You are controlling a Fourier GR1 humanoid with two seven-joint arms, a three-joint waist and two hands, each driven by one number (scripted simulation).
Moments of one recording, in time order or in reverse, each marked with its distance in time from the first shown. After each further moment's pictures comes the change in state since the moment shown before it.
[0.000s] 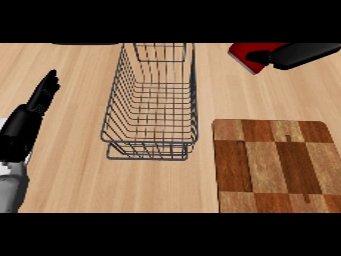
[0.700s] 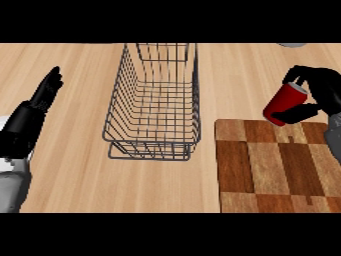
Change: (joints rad) left arm -0.023 0.000 -0.017 0.001 -0.001 0.010 0.015; right arm 0.337 -0.102 0.147 0.279 0.365 -0.206 -0.130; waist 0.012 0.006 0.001
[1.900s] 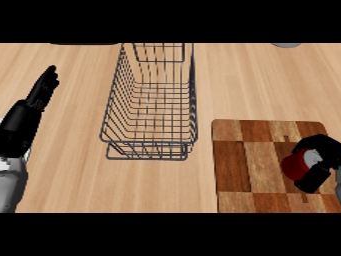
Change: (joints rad) left arm -0.003 0.024 0.001 0.010 0.025 0.010 0.004; right arm 0.375 0.004 0.019 -0.305 -0.253 0.486 0.689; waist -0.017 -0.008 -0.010
